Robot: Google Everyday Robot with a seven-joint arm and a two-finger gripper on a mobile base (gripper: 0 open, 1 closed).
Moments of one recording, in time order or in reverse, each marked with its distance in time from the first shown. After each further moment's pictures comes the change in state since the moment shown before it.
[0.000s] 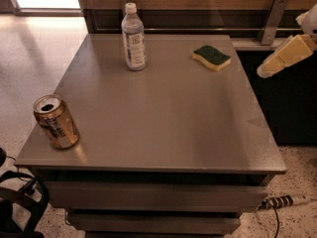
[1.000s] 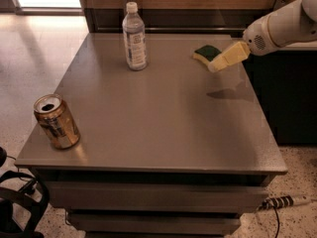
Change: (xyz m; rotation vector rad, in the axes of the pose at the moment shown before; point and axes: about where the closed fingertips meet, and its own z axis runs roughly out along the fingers) arm -0.052 -0.008 0.135 -0.103 -0.165 0.108
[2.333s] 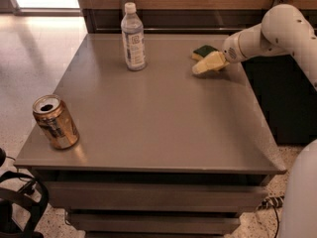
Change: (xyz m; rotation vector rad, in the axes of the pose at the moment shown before) arm 0.006 -0.049 0.112 0.006 -0.068 0.039
